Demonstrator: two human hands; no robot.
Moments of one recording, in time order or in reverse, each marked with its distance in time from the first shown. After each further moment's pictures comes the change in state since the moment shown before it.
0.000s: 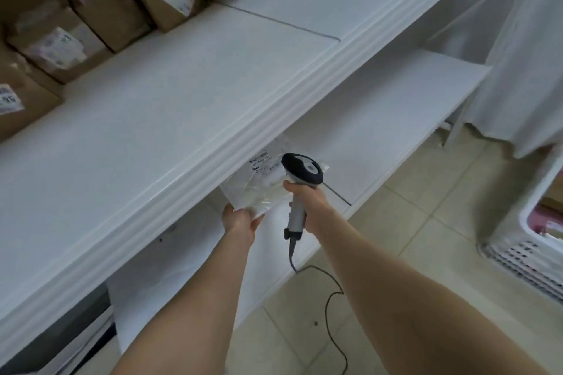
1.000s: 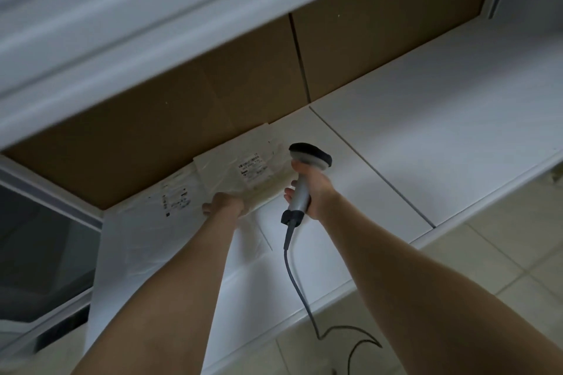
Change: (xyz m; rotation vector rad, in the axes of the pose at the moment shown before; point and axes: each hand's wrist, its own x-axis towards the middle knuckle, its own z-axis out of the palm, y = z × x) left_hand 0.193 -0.012 -0.063 0.909 0.375 0.093; right_hand 0.177 0.080 0.066 -0.033 -0.183 0.136
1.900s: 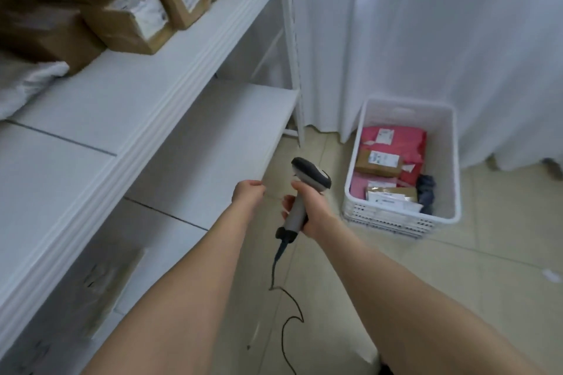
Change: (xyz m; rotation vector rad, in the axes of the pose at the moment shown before) left_hand -0.489 0.176 0.058 0.181 -0.785 0.639; right_hand -0.398 -0.145 -0.245 0.510 0.547 -0.223
